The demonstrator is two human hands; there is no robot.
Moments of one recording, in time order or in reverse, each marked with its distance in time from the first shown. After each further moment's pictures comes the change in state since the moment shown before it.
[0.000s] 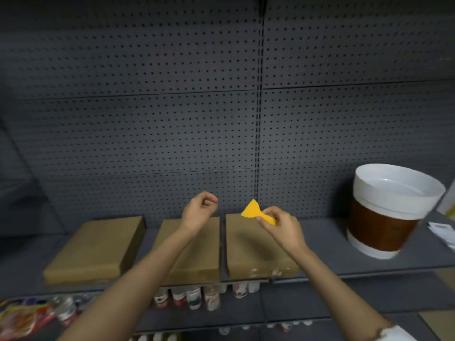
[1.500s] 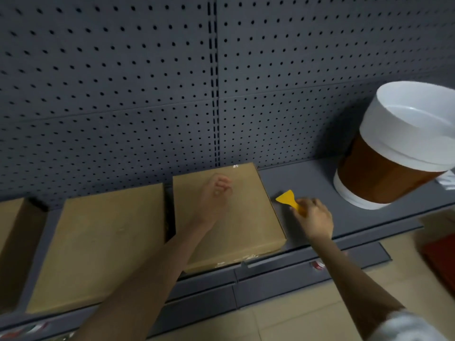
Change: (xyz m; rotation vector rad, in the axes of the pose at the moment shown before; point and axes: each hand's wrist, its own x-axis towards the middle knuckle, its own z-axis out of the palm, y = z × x) left_hand 0.115 -0.111 0.233 -0.372 -0.321 -0.025; right_hand 0.067 0.280 0.061 -0.430 -0.001 0.503
